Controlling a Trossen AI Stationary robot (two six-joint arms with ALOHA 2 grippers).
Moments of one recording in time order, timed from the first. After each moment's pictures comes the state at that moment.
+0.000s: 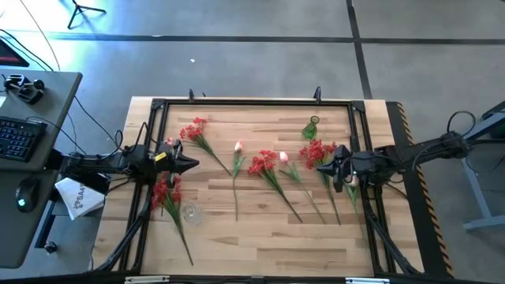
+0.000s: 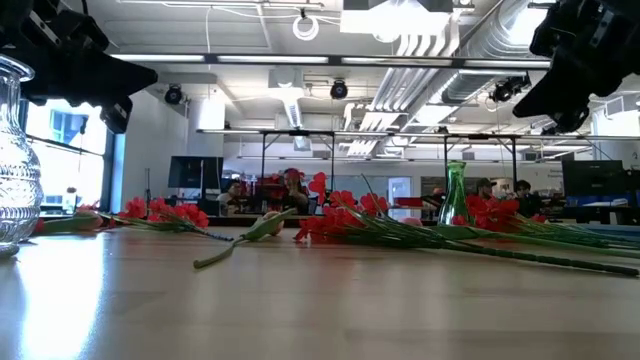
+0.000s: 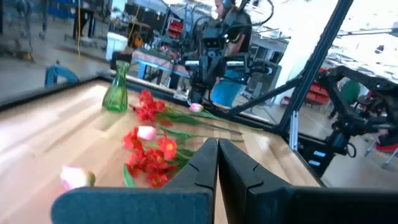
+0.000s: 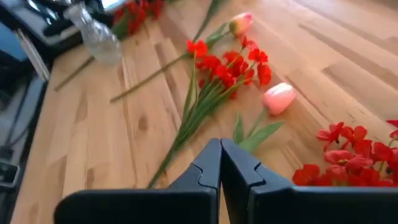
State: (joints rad) left arm -0.03 0.02 0.01 0.02 -0.08 -0.30; right arm 0.25 0.54 0.42 -0.47 0.30 0.58
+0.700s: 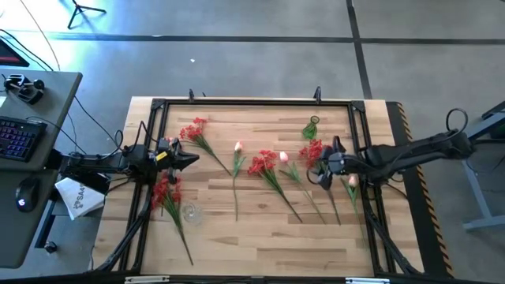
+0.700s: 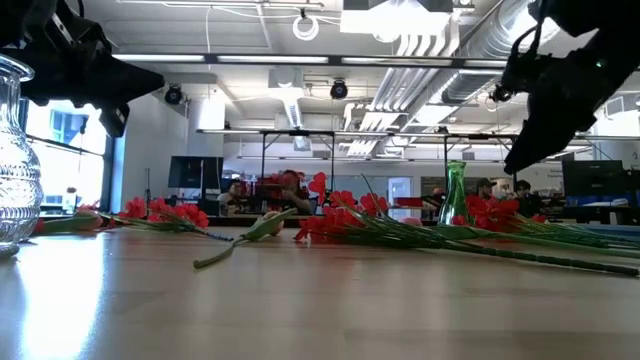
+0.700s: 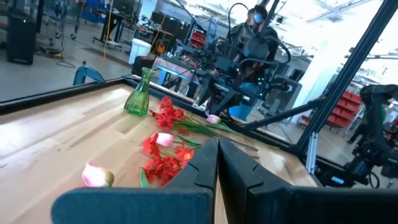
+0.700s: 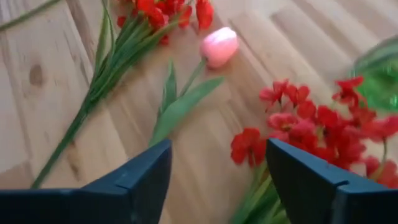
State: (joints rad) left arm -0.03 0.03 0.01 0.05 -0.19 -0.36; right arm 0.12 0.85 0.50 -0.59 0.31 0.54
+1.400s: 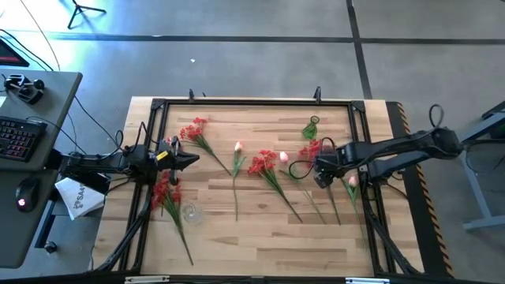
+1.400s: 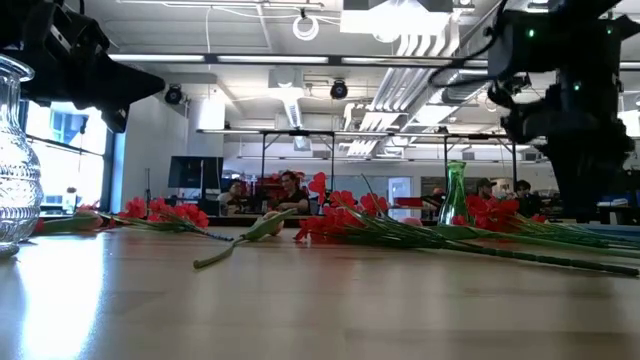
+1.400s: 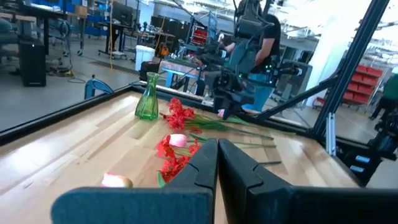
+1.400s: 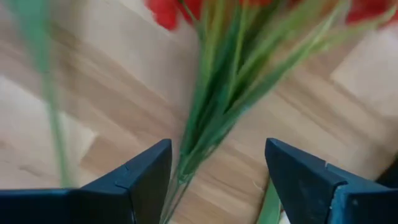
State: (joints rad) left arm -0.03 0.04 0.01 0.04 -0.20 -0.21; right arm 0.02 1.19 0.63 -0.96 0.05 0.99
